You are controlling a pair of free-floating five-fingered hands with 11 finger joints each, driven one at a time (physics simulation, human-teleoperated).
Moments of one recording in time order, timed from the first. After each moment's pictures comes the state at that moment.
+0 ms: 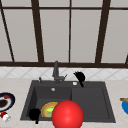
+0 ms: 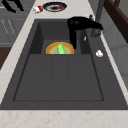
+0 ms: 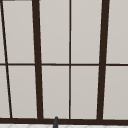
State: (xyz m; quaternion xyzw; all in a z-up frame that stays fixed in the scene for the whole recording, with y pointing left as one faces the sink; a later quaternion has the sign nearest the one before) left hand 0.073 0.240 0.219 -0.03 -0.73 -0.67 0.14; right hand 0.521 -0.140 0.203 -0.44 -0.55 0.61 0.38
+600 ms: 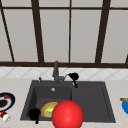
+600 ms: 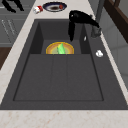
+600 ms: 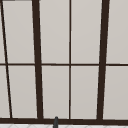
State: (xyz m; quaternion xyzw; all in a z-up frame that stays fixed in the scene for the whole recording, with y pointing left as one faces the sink) left hand 0.073 0.240 0.219 -0.03 -0.73 -0.67 0.14; right hand 0.531 -0.077 0.212 -0.38 -0.50 0.65 0.44
